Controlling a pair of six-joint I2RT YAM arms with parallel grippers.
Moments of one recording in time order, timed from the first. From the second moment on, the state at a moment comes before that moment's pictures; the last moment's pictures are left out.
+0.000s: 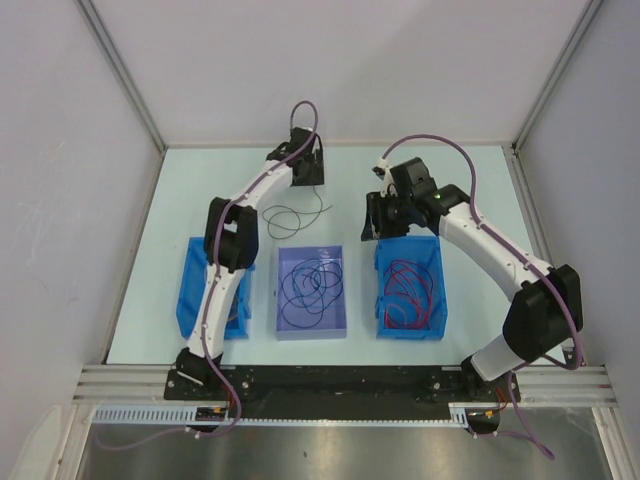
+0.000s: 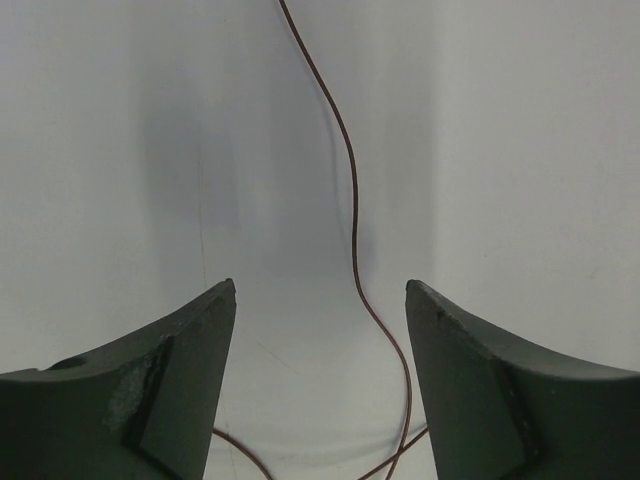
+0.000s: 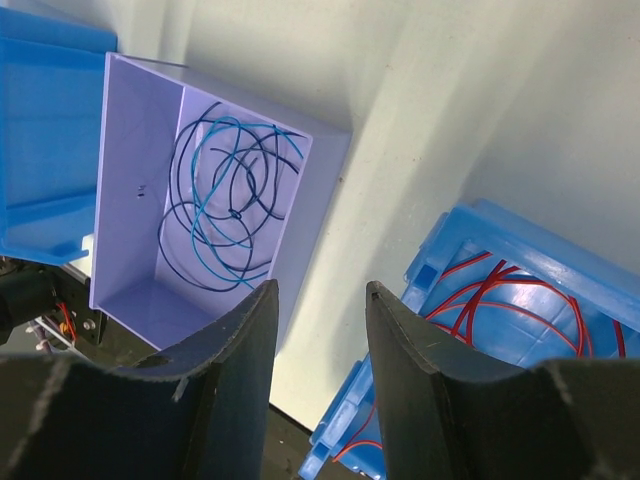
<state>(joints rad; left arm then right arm) -0.39 2.50 2.22 -0.58 -0.18 -0.34 0.51 1.54 1.35 -0.70 -0.28 0.32</state>
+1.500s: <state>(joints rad) -0.37 2.65 2.42 -0.59 -0.07 -0.32 0.55 1.58 1.32 -0.68 -0.28 0.33</state>
